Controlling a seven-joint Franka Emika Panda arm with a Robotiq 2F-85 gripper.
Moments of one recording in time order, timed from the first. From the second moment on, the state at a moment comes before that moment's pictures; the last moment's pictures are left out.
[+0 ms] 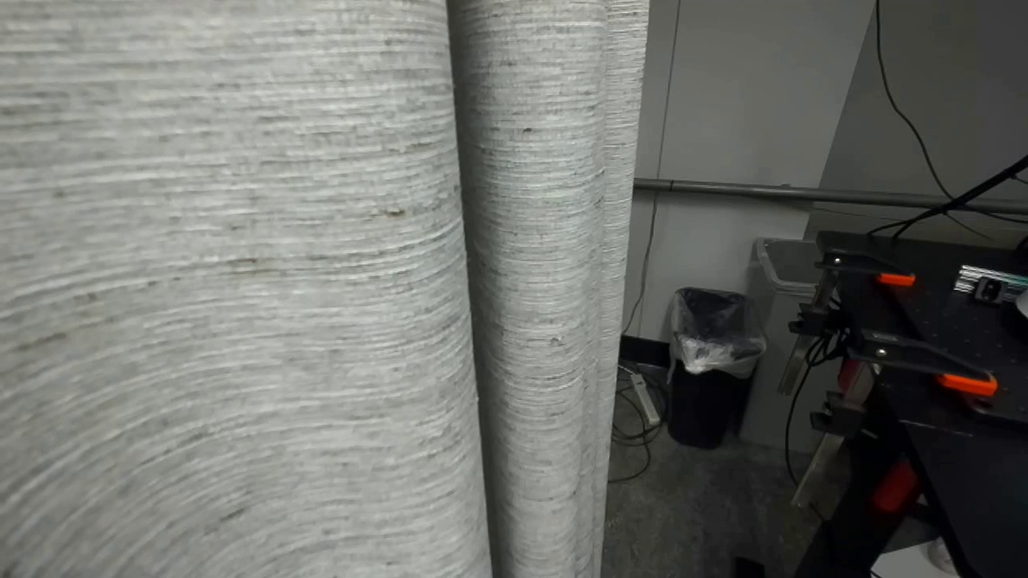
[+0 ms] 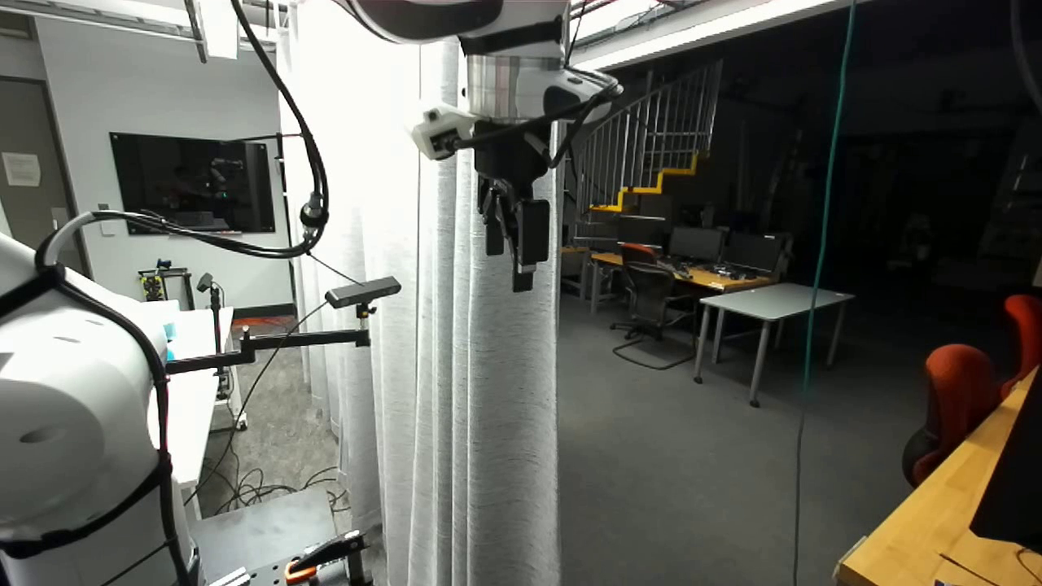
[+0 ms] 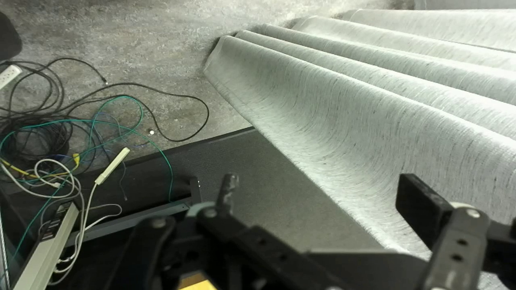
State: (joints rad) arm -0.01 -0.65 -0.17 -2.39 0.16 1.85 -0.03
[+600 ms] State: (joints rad) arm 0.03 -0.66 -0.15 -2.43 0.21 1.85 -0.21
